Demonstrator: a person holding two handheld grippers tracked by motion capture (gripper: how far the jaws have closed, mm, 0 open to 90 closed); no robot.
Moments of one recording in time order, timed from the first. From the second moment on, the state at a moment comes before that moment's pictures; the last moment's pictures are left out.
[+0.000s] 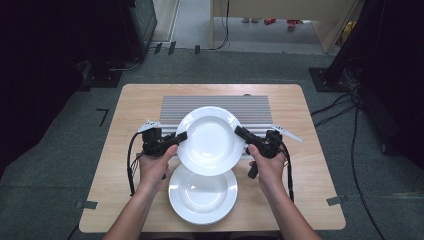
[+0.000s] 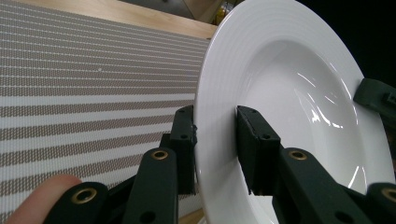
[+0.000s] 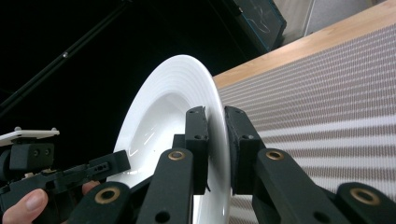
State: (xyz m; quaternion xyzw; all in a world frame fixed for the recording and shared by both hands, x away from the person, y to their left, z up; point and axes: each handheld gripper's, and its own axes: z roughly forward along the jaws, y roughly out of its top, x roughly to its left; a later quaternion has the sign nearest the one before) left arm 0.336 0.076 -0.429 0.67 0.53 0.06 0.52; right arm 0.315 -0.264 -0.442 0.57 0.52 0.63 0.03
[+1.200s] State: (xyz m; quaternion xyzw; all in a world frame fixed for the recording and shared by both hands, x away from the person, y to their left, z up) left arm 0.458 0.045 -0.463 0.67 0.59 0.01 0.45; right arm 0.426 -0.282 -0.481 0.64 0.48 0.59 0.01
